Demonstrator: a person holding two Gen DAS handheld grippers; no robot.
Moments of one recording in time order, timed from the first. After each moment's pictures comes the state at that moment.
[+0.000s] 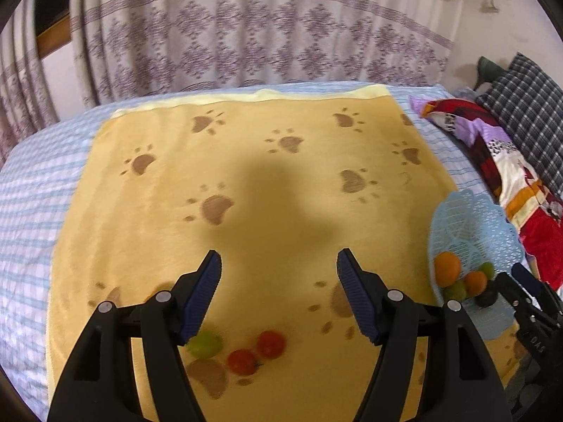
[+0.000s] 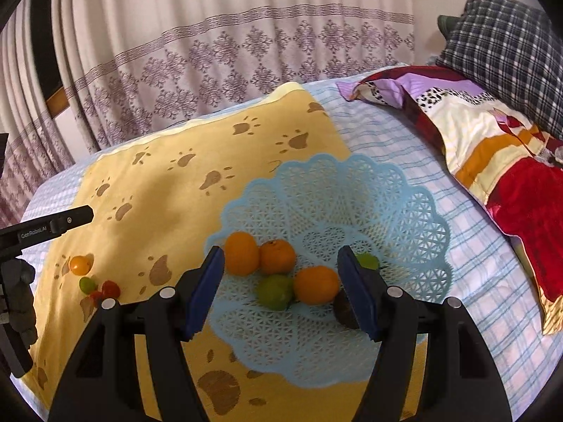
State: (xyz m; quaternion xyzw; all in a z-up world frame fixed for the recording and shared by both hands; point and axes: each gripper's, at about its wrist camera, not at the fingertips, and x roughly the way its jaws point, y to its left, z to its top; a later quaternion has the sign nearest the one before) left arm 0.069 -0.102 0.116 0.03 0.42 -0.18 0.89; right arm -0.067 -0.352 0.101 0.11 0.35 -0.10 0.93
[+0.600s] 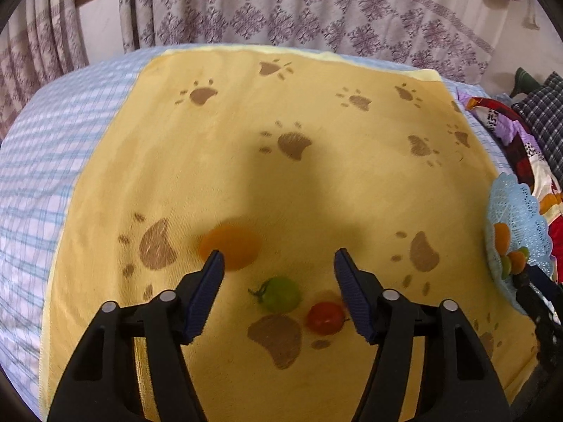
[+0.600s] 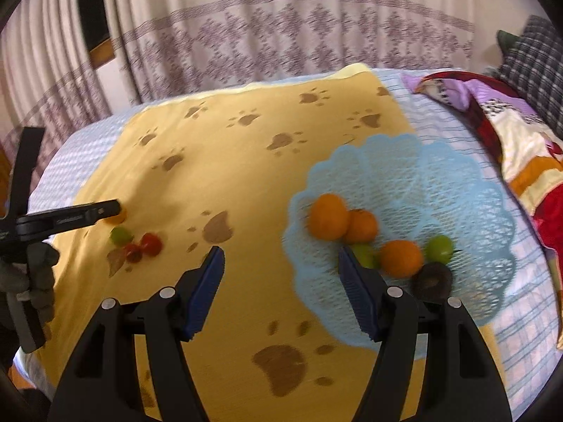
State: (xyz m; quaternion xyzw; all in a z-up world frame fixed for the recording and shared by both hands) left arm 0.062 -0.034 0.064 -0.01 0.47 -0.12 0.87; right arm -0.059 -0.285 0.085 0.06 0.39 0.00 0.92
